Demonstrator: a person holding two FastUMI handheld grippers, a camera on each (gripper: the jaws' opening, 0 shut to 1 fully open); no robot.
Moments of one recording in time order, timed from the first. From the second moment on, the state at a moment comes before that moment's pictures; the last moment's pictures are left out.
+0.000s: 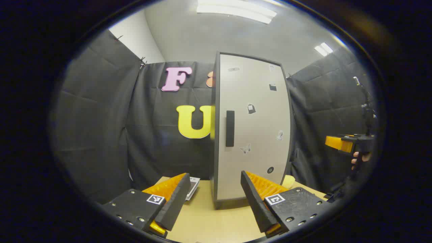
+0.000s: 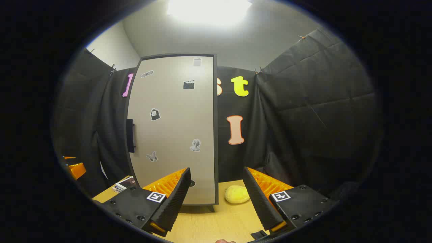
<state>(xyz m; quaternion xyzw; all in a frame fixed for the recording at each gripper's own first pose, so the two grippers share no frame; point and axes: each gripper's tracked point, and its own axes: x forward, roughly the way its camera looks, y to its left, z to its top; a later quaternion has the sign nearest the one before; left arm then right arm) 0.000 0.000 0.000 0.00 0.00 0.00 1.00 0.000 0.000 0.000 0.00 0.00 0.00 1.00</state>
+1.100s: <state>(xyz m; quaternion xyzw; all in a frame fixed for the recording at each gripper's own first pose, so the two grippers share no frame) -0.008 0.033 -0.031 0.00 0.04 0.05 1.00 0.025 0.038 0.014 0.02 0.02 0.03 1.00</state>
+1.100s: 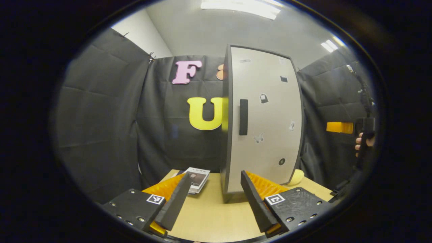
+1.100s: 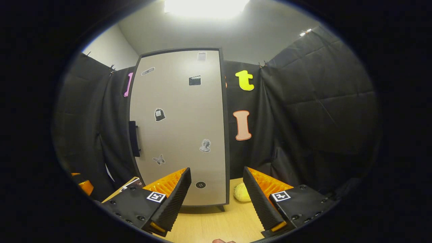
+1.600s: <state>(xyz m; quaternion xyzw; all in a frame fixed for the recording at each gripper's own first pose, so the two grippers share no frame) -0.018 0.058 -0.044 0.00 0.05 0.07 1.00 0.080 0.169 0.063 0.04 0.04 0.14 0.99</state>
